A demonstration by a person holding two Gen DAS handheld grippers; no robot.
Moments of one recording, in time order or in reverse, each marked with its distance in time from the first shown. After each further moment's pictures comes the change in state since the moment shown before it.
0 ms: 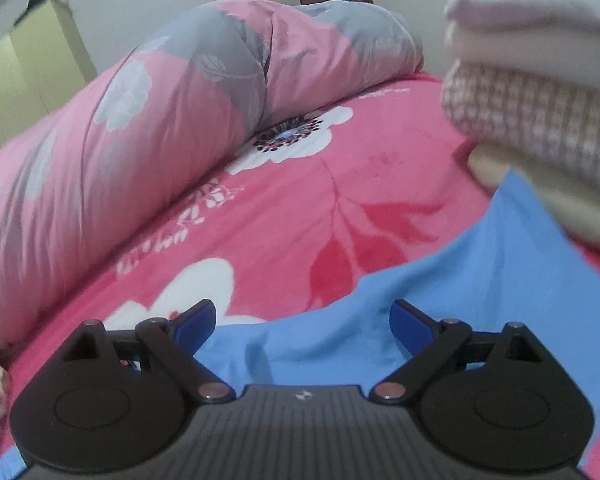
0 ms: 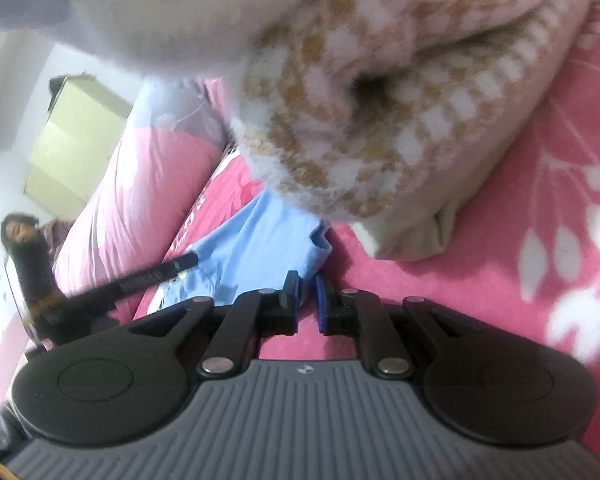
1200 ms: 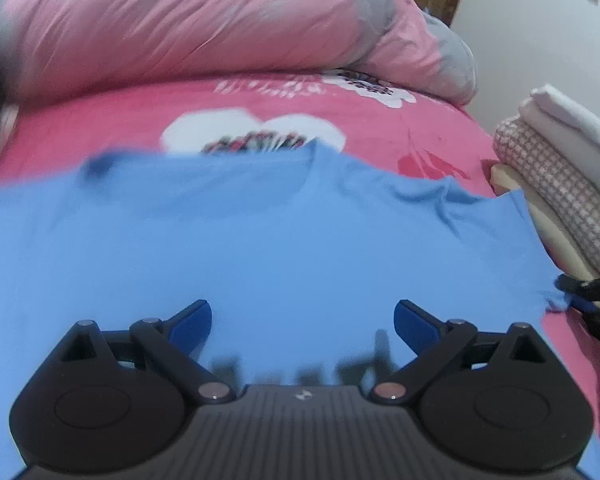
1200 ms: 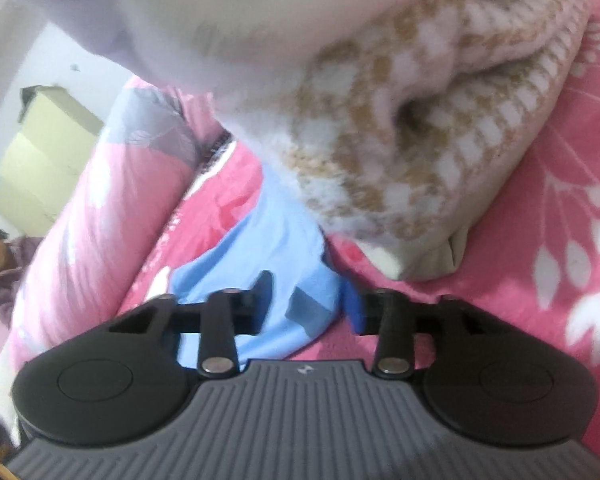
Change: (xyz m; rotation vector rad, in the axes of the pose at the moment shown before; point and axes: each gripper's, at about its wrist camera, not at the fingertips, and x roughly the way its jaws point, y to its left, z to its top) left arm -0.085 0.143 -0.156 -0.563 0.084 -0.301; right arm -0.017 0.043 -0.001 -0.025 -0.037 -0.140
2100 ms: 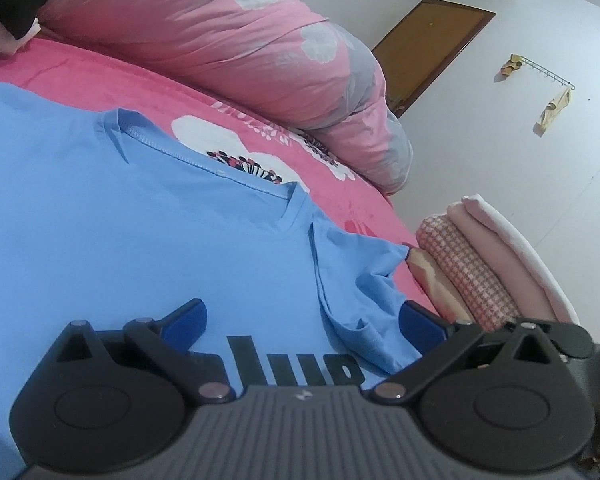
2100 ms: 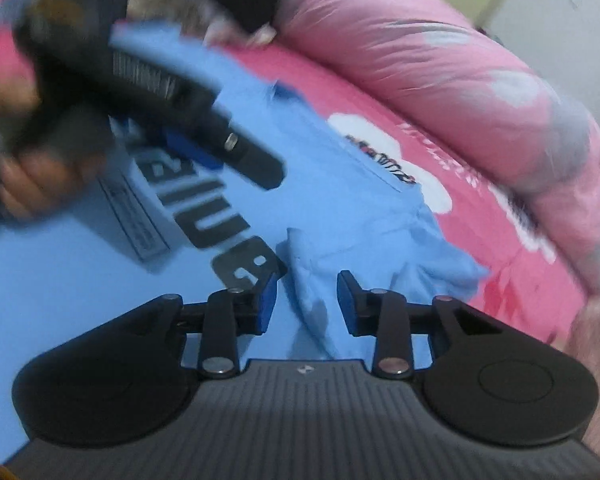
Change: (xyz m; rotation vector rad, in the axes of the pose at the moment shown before) left arm -0.015 0.073 -0.034 -0.255 -0.171 -0.350; right arm 0.011 0.244 -0.178 -1.495 0.250 0.222
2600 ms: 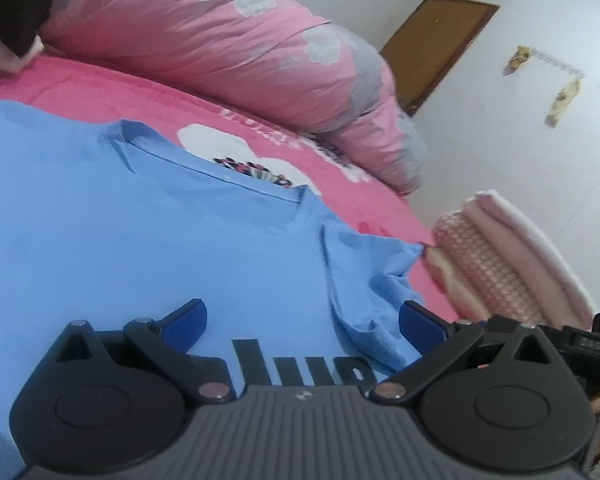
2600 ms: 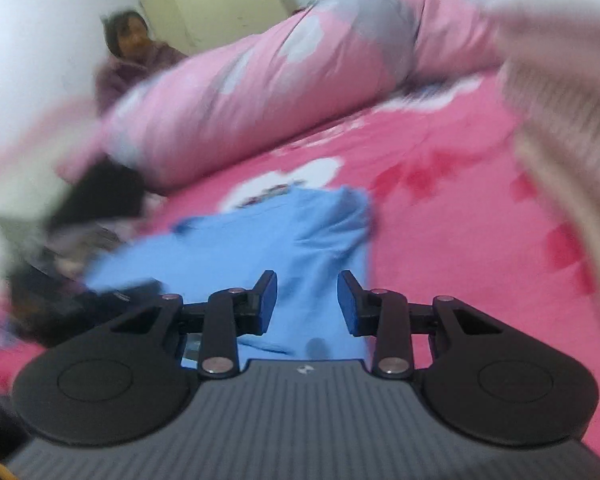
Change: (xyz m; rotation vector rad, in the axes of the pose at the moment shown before) left arm 0.000 -0.015 -0.001 0.049 -0.018 0.107; right arm 0.000 -0.112 -0.088 0.855 -0.198 0.217
